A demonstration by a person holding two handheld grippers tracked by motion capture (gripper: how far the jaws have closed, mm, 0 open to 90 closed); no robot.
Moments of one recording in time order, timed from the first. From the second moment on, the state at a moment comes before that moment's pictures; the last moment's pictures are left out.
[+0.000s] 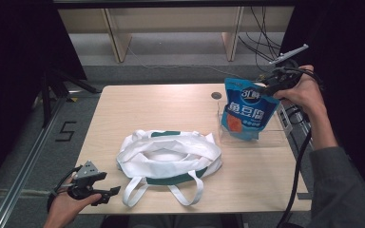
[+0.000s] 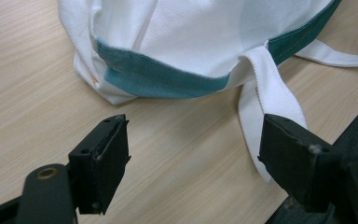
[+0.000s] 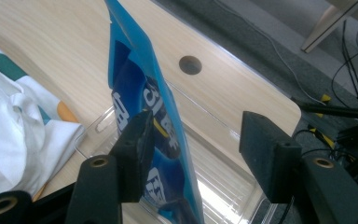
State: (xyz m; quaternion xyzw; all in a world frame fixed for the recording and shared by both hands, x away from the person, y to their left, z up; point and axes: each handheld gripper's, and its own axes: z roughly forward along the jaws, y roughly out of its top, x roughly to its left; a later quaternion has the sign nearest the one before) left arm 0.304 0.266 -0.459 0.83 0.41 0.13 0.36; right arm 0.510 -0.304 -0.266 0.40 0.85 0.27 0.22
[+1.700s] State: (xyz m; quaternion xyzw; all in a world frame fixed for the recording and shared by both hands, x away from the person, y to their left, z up) left arm 0.302 0.266 -0.457 0.84 0.39 0.13 0.35; right arm 0.462 -0.345 -0.366 0.47 0.79 0.33 0.22
